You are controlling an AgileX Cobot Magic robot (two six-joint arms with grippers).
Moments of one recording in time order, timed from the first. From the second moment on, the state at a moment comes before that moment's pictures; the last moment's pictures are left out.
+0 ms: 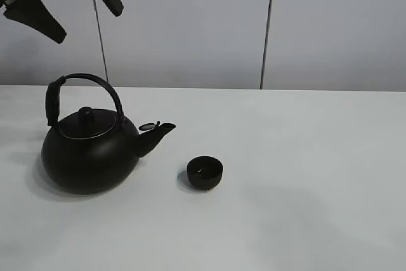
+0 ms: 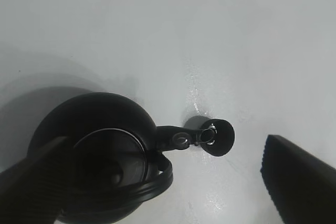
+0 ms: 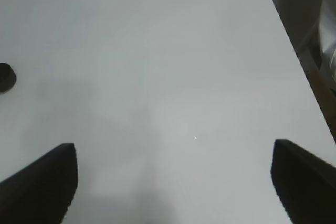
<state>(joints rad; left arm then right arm) -0.19 1.86 -1.65 -0.48 1.07 0.11 -0.11 -0.02 -0.54 -0.02 1.21 0.00</state>
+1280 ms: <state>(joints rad) -0.19 1.86 -1.65 -0.48 1.04 0.11 -0.11 -0.02 -0.47 -0.01 1.08 -0.03</state>
